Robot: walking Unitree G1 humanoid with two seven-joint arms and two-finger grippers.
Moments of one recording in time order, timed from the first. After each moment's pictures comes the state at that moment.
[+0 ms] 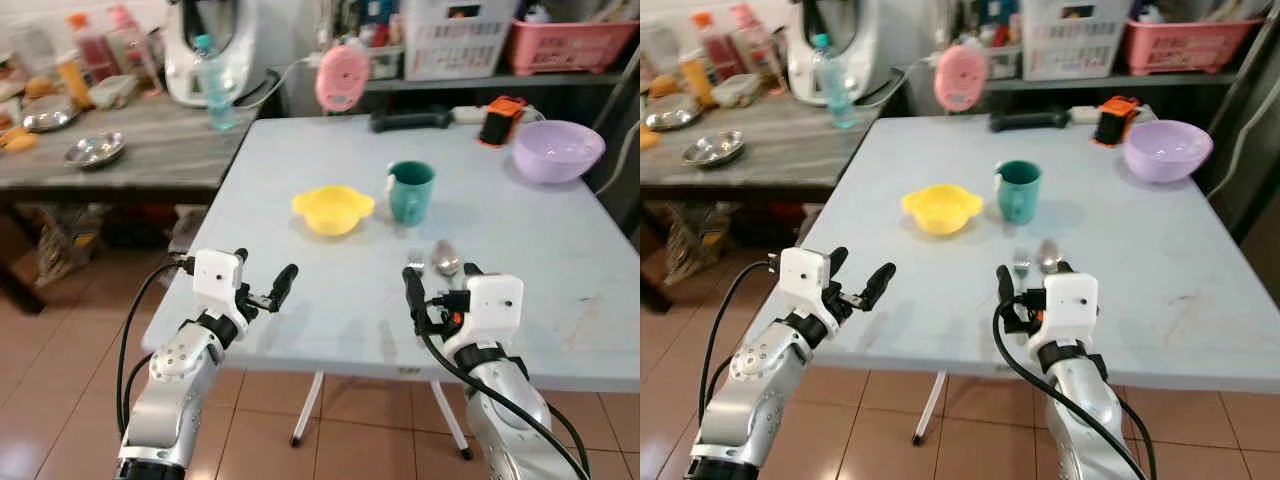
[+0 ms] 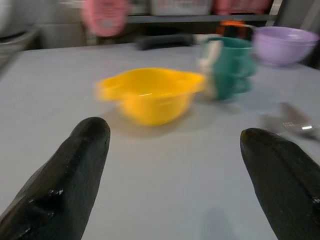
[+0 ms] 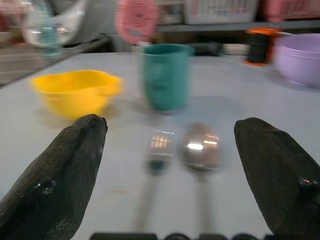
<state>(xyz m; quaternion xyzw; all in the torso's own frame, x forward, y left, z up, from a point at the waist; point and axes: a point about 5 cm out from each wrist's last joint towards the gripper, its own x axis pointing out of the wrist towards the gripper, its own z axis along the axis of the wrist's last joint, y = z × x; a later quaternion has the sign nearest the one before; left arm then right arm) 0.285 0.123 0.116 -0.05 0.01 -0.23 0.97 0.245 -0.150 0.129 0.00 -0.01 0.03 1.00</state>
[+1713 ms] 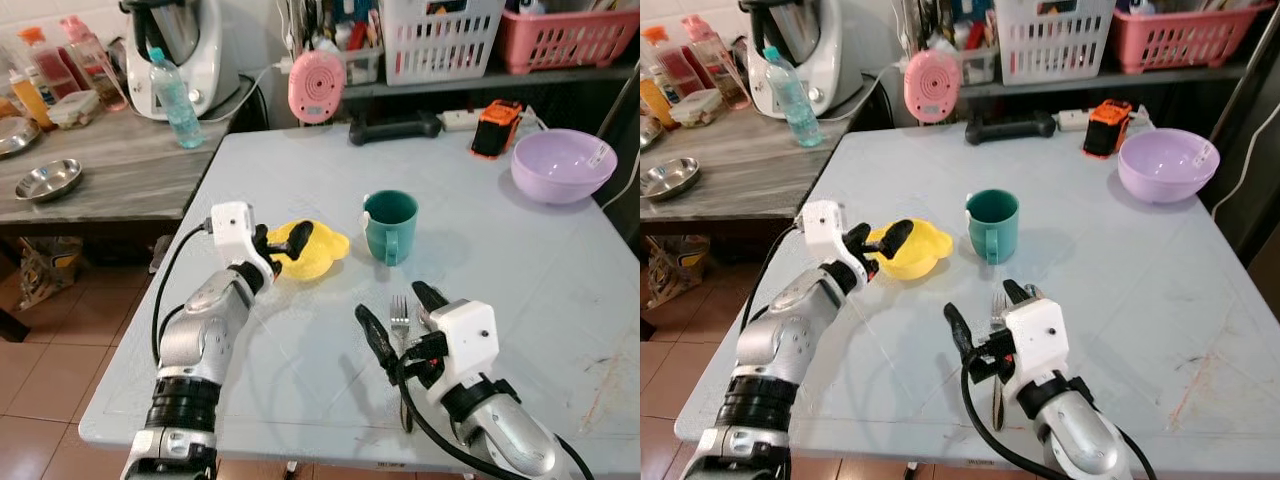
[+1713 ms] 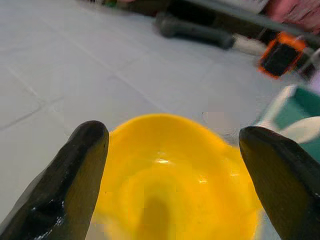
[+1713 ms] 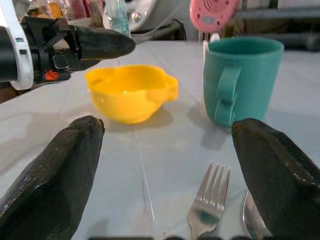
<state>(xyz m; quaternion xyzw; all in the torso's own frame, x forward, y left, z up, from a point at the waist) 0.343 0.110 0.138 -0.20 0.10 -0.16 0.96 0.199 -0.113 0.139 -0.01 0.01 0.21 0.98</state>
